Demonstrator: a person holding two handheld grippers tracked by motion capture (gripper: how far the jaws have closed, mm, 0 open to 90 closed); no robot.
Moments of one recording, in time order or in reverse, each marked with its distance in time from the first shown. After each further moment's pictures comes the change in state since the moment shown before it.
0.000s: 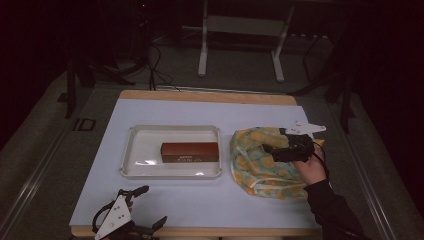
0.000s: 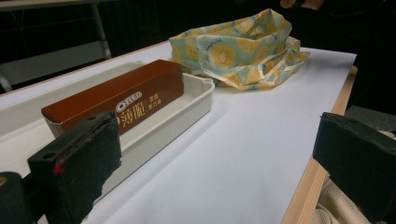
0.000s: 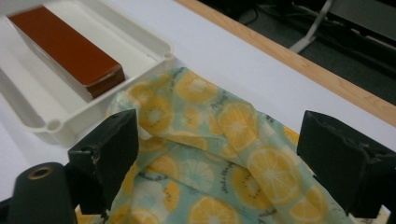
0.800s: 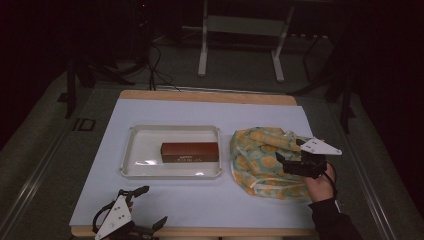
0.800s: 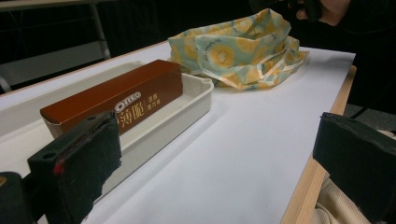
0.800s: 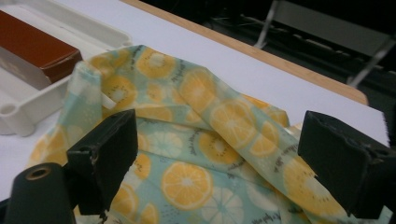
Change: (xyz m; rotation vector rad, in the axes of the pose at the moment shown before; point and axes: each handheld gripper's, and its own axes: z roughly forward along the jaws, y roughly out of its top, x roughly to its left) left arm -0.001 0.000 0.000 0.001 -0.003 0.003; right arm 0.007 -0.049 -0.026 -0.074 -0.187 0.064
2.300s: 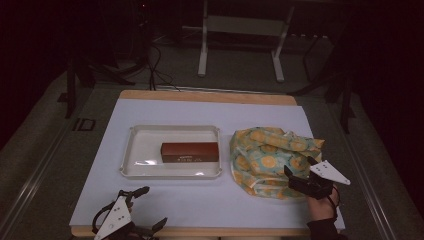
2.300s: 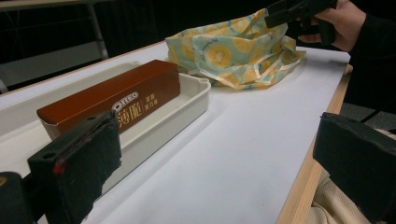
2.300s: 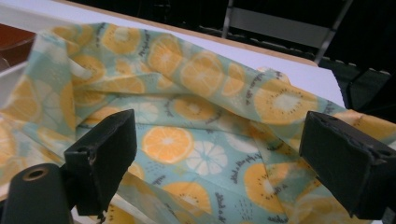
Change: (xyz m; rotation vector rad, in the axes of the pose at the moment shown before) left arm -0.001 0.000 -0.001 0.000 -0.008 0.004; right arm 0.013 -0.059 -0.021 -0.074 -0.166 0.112
